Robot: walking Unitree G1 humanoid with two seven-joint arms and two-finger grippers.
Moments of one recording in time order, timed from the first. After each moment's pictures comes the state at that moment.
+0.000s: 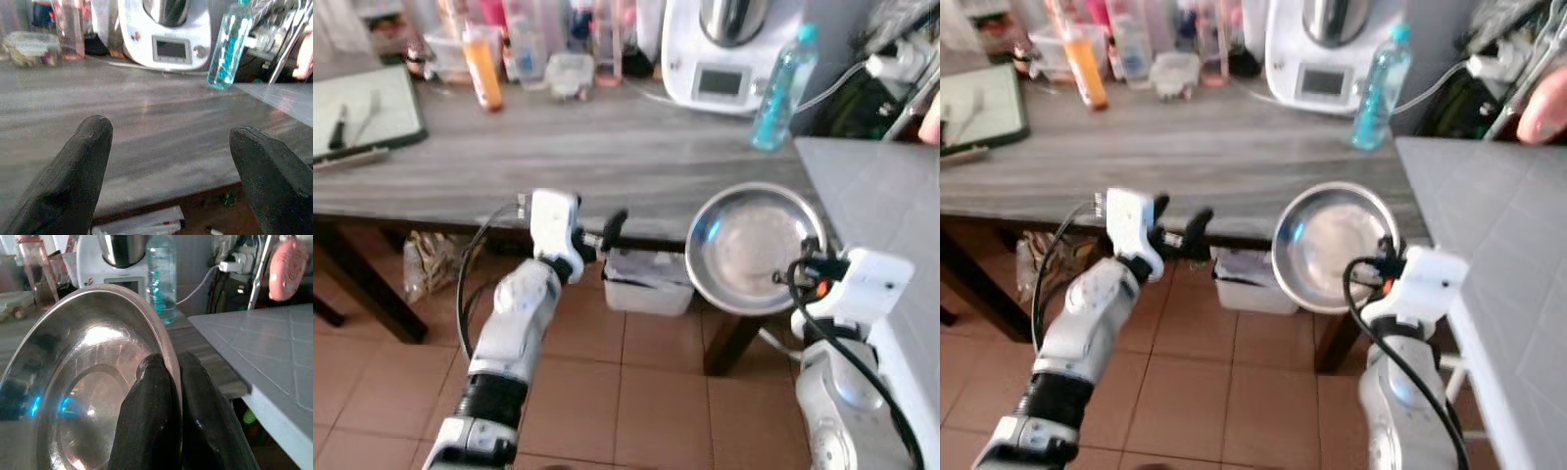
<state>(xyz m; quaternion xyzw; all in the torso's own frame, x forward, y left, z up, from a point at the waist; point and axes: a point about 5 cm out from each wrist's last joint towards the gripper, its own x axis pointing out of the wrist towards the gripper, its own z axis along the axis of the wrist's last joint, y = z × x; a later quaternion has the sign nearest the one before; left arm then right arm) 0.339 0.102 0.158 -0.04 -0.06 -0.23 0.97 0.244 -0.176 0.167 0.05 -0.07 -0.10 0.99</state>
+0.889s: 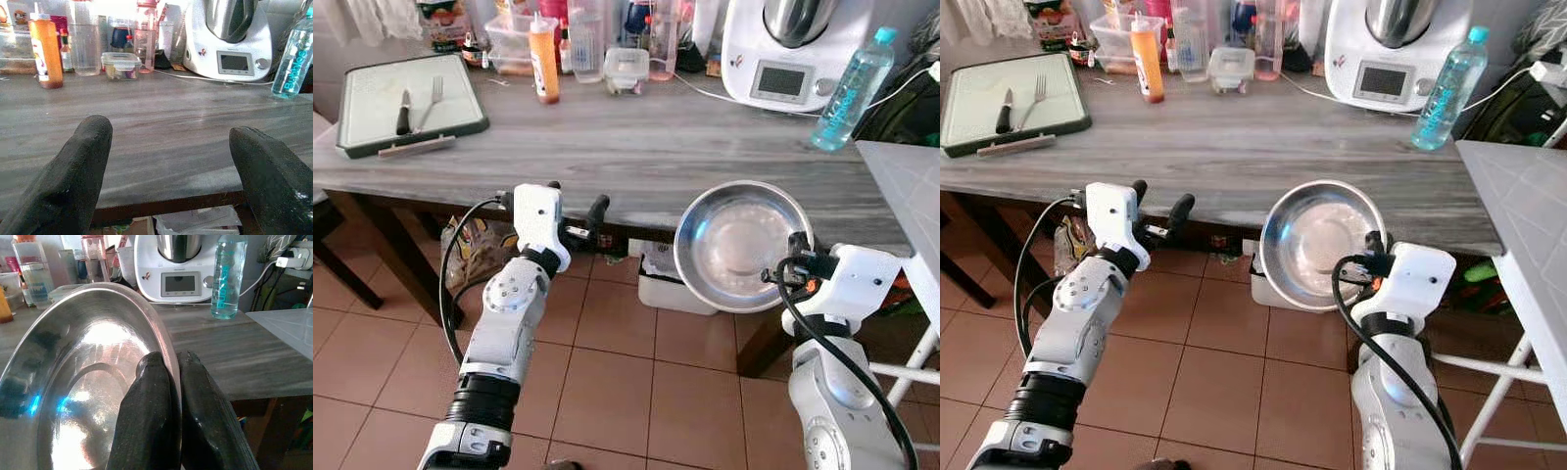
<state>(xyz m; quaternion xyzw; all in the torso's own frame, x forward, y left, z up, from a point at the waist) 0.338 0.118 0.162 -0.02 -0.09 -0.18 0.98 0.247 -0.168 0.169 0.06 -0.07 -0.08 0.99</state>
